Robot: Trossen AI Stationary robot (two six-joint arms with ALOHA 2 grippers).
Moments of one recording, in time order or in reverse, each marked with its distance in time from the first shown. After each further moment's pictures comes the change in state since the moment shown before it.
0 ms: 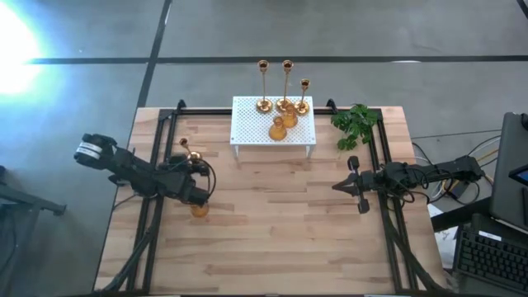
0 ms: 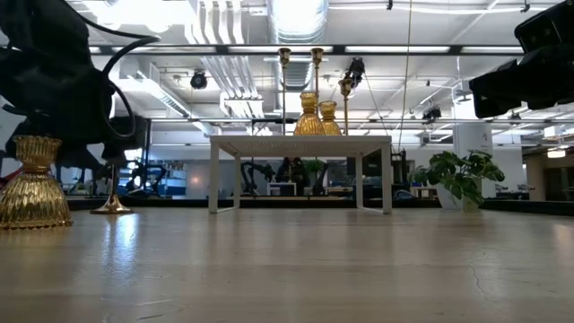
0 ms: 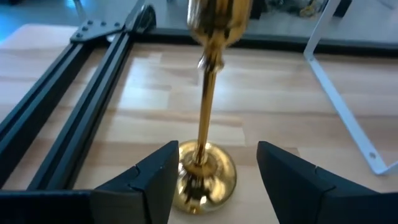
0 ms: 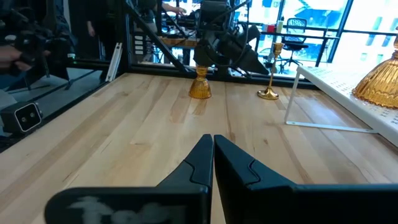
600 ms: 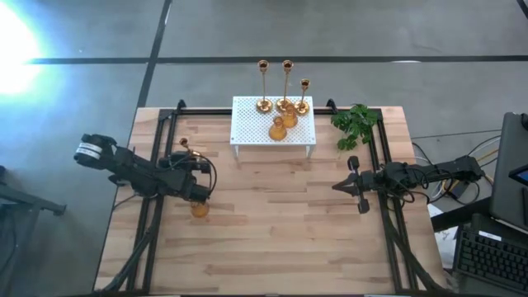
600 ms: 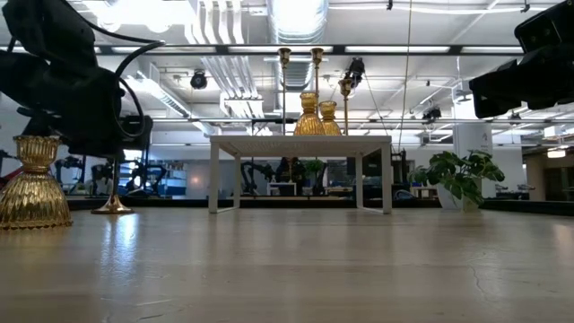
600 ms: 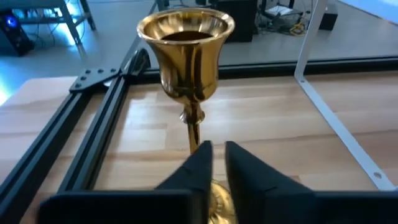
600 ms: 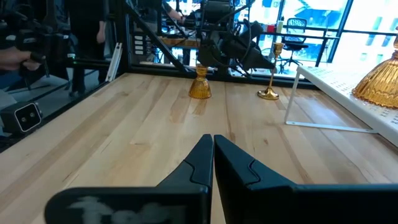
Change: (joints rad) left arm 0.050 0.000 0.000 0.027 -0.134 0.158; right arm 0.000 0.000 0.000 0.000 0.000 0.000
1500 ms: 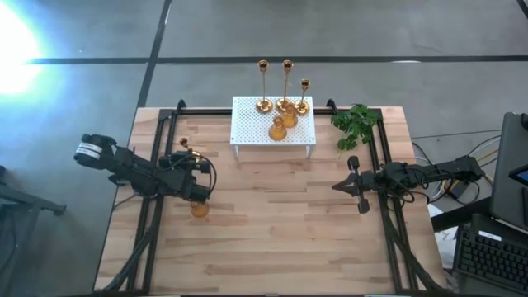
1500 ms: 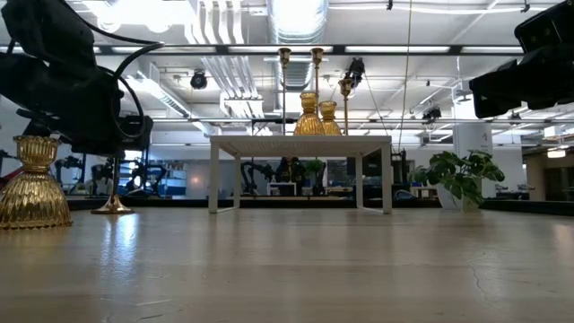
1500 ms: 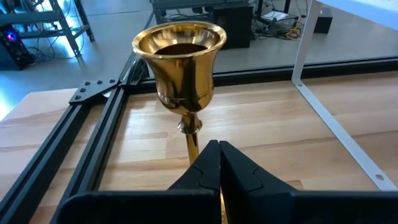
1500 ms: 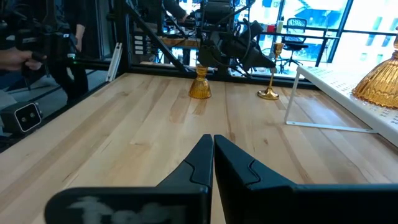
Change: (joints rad) left arm 0.000 0.000 -0.008 0.008 -0.033 0.034; right arm 0.000 0.000 0.000 0.000 0.000 0.000
